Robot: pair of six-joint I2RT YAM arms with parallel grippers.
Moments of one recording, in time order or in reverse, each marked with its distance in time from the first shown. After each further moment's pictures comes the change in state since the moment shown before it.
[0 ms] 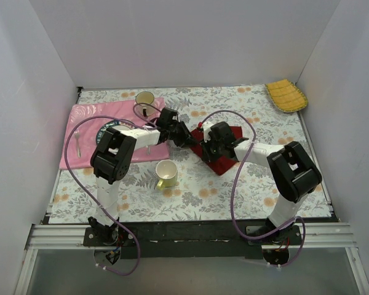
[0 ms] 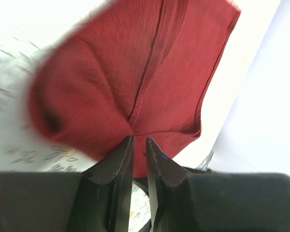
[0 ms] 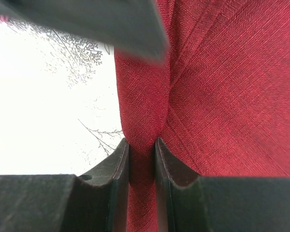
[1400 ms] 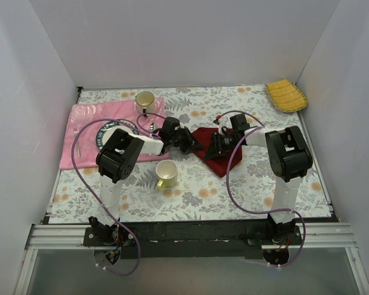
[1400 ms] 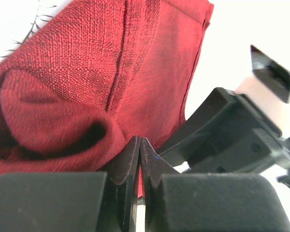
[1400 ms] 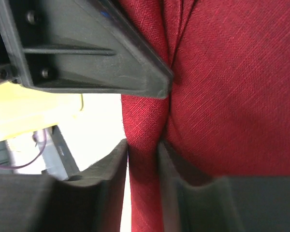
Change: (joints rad) left arm -0.037 0.041 -0.139 0.355 0.036 -0.095; right arm -0.317 0.254 0.150 -0.118 -0.796 0.215
